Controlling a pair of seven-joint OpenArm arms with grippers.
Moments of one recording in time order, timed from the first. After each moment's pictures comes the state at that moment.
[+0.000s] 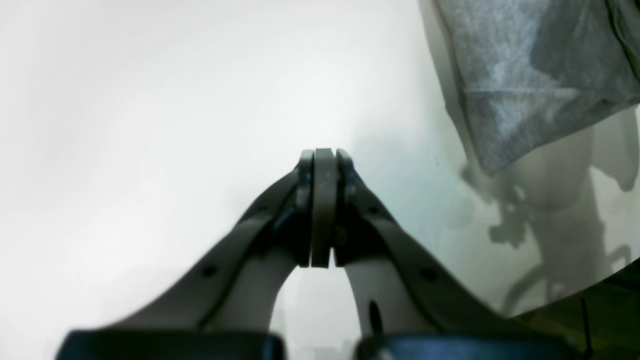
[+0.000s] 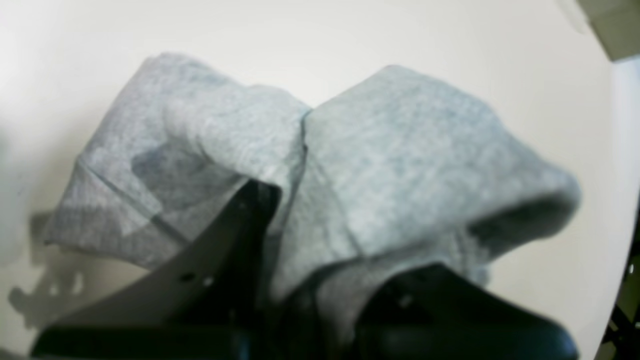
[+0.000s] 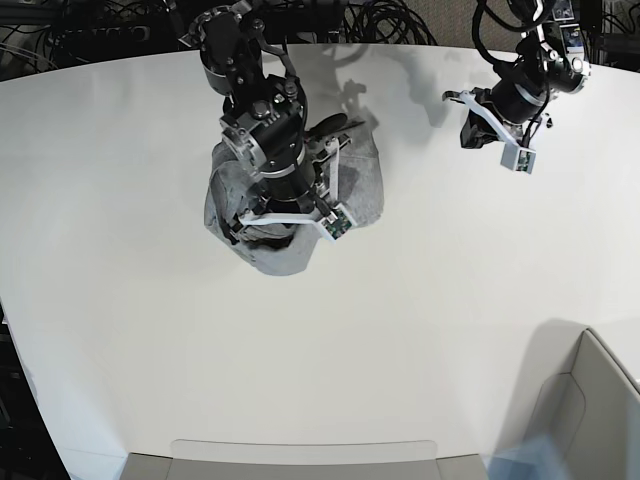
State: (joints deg) left arm 26.4 -11.1 -20.8 112.4 -33.3 -23.9 56.5; right arm -1.3 -2.1 -29.3 112.0 -18.9 17.0 -65.7
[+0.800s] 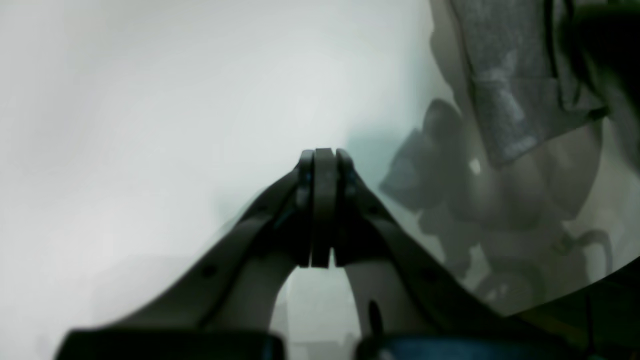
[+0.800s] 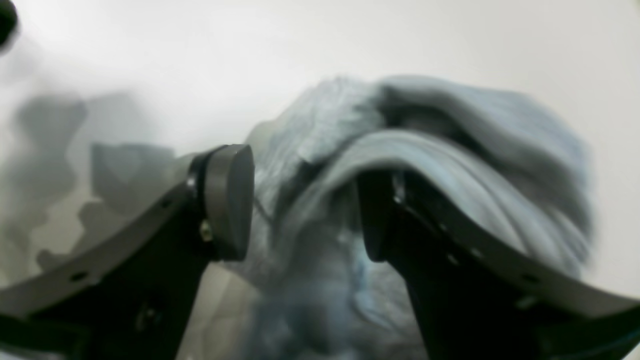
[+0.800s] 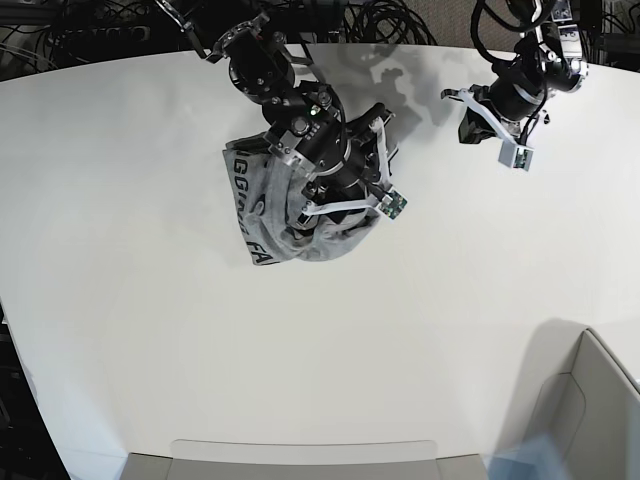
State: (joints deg) left arm 26.3 -11.1 -20.4 110.8 -33.3 -23.9 56.7; right arm 3.1 -2.9 -37.6 102.5 -5.1 17.1 -65.7
